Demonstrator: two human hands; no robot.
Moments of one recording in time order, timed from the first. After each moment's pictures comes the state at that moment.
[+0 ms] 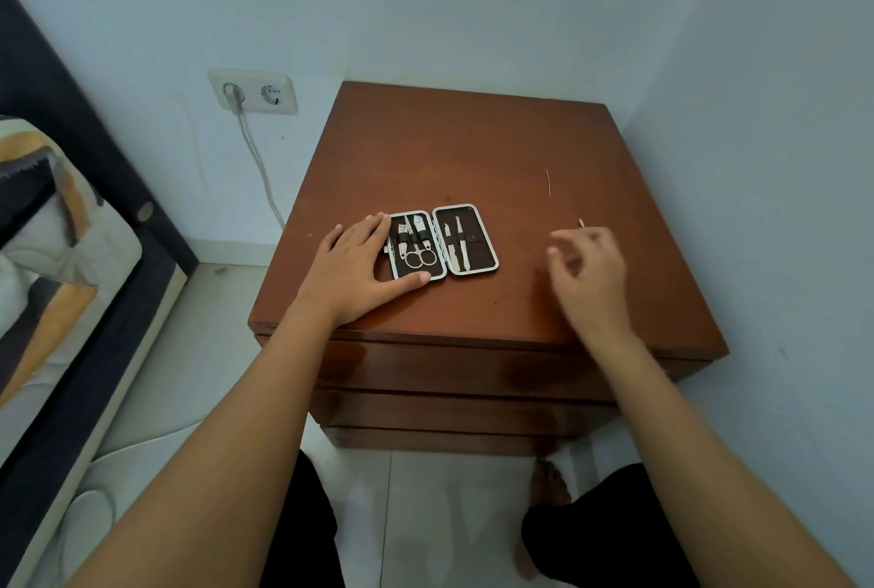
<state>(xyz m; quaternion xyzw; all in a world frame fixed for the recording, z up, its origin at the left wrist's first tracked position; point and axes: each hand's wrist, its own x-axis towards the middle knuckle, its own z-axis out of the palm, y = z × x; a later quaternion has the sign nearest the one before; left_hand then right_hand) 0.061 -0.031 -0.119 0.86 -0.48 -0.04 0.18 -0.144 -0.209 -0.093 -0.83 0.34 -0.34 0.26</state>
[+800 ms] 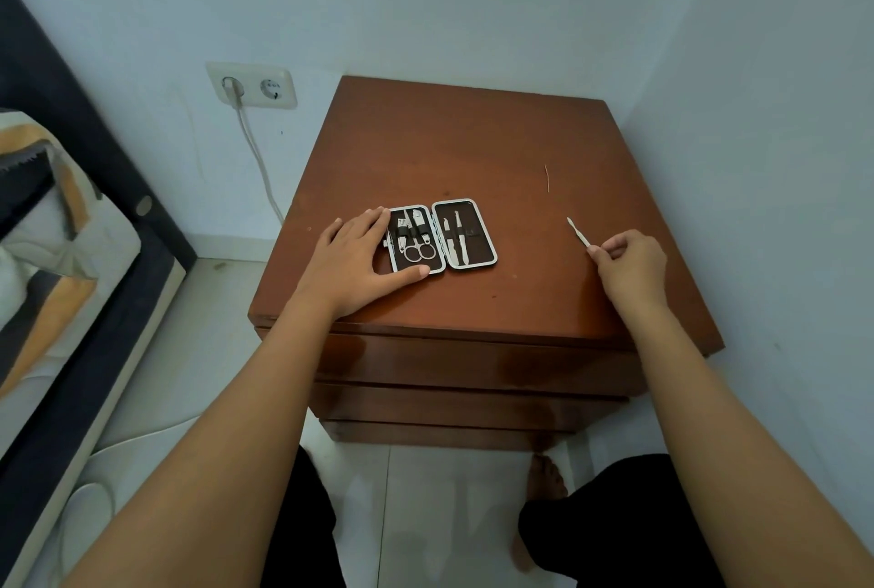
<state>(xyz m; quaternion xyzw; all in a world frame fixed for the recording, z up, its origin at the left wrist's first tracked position) 0.060 -0.030 -0.117 0.86 -0.47 -0.05 0.18 -0.161 -0.266 -0.103 -0.77 0.52 -0.26 0.26</state>
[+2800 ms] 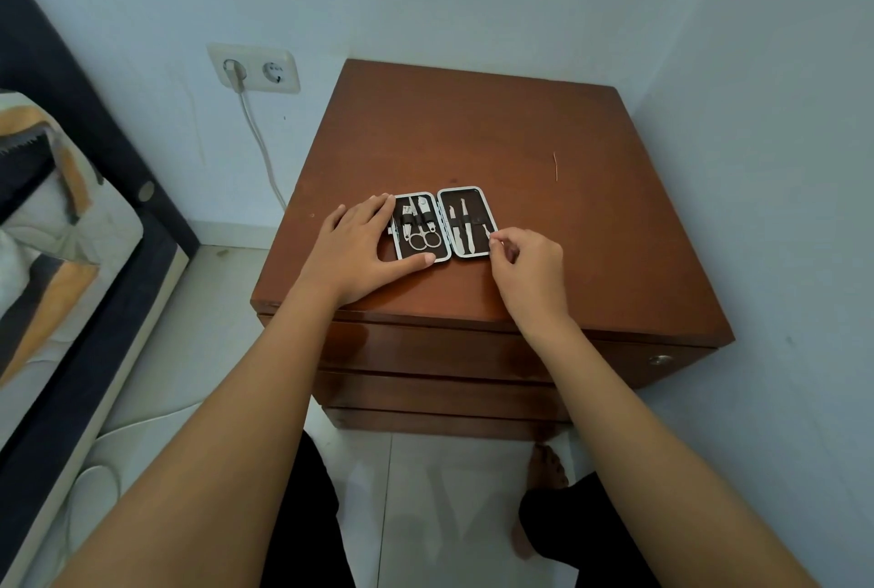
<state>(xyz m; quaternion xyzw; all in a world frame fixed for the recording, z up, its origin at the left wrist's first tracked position) 0.060 -0.031 -0.117 0.86 -0.47 -0.04 0.18 -0.100 -0.168 -0.109 -0.85 0.36 -0.28 0.26</state>
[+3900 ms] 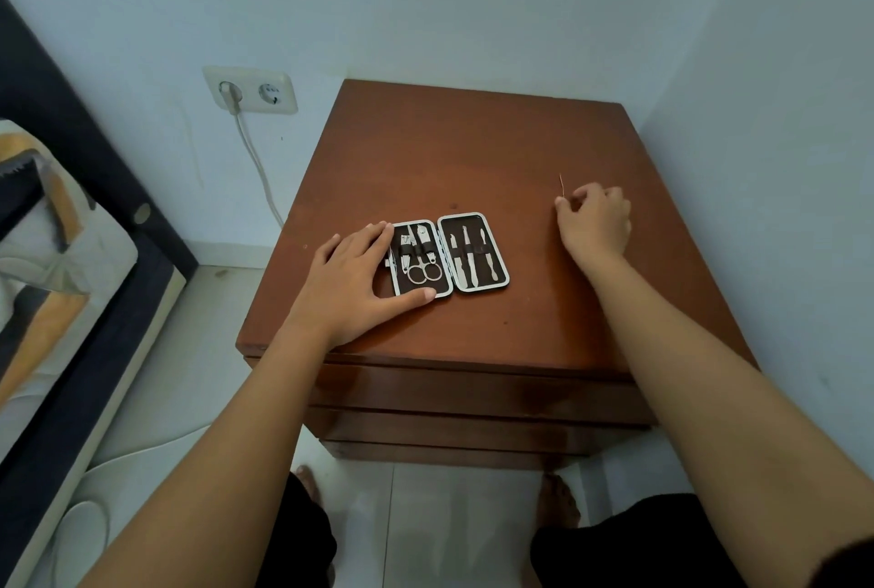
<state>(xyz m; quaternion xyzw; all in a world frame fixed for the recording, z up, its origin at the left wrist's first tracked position) 0.066 -0.033 -0.121 0.86 -0.48 -0.04 0.19 -0.067 -0.297 -0.102 -0.80 0.53 -0.22 0.18</state>
